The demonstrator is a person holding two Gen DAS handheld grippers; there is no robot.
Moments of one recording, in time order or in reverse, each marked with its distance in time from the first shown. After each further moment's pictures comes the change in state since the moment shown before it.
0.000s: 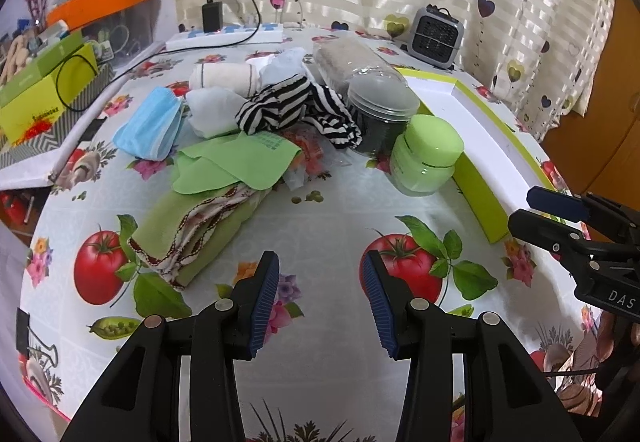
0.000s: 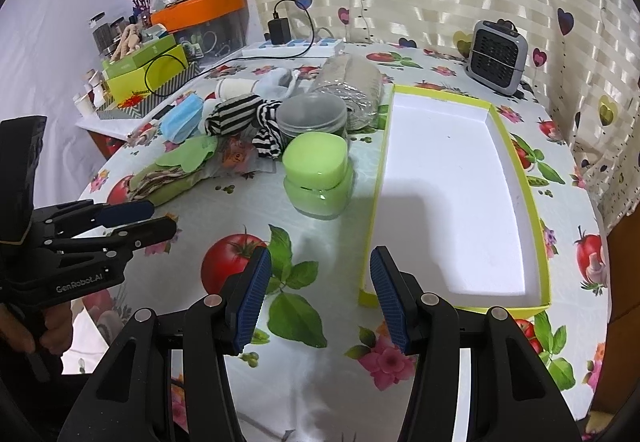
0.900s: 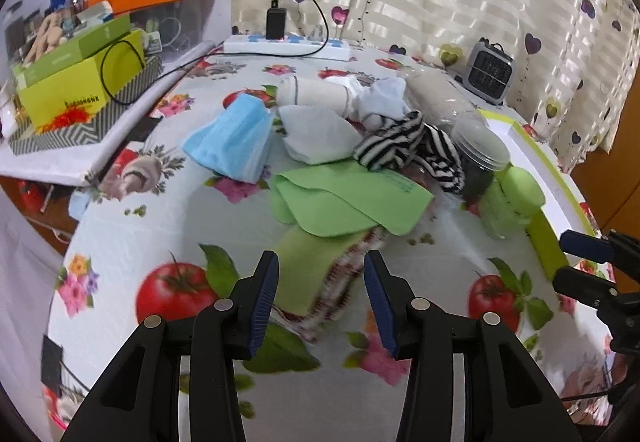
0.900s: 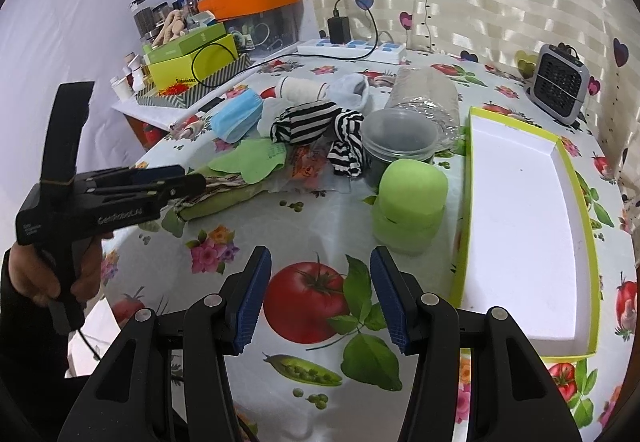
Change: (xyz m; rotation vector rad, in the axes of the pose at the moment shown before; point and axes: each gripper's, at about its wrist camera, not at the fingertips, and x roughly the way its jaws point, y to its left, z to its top) left arm 0.007 0.087 0.021 -0.078 -0.074 0.055; right arm 0.020 0.048 0.024 -0.105 0.014 0.117
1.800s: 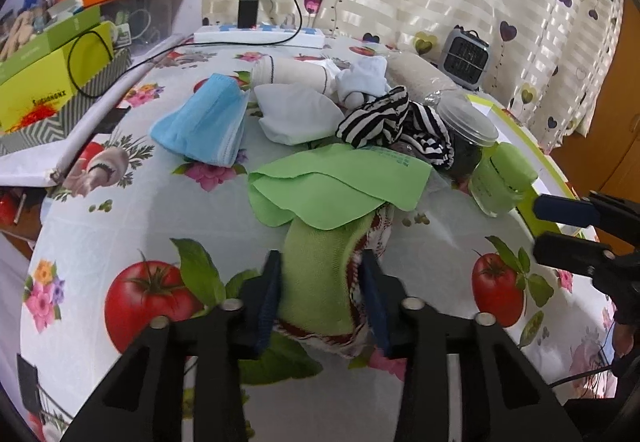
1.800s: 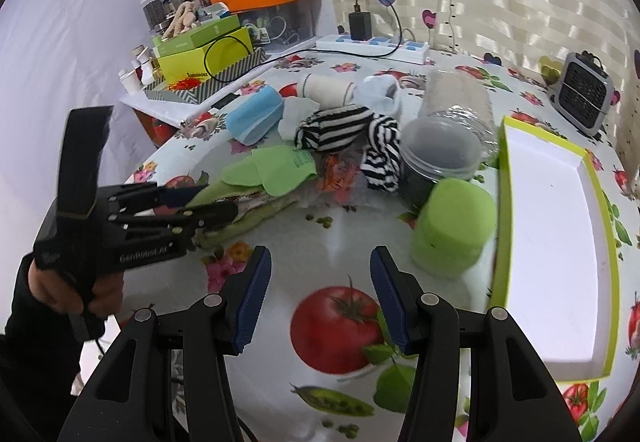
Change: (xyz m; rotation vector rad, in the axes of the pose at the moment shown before) left arm 0.019 0.007 -0.014 0.038 0.014 -0.109; right arm 0.024 0.021 0.021 -0.025 0.026 0.038
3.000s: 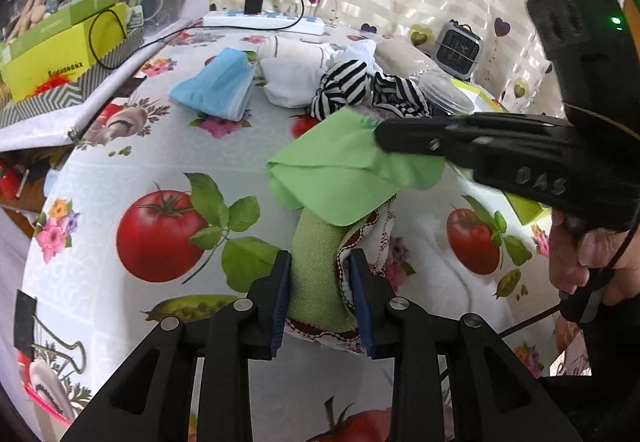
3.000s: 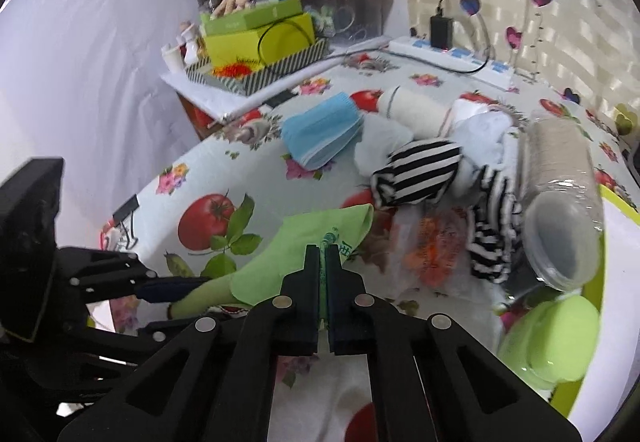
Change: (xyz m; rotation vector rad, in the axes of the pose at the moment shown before) left arm -0.028 -0.001 -0.033 -0.031 0.039 -0.031; right arm 0.057 0.040 0.042 -0.133 0.006 0.139
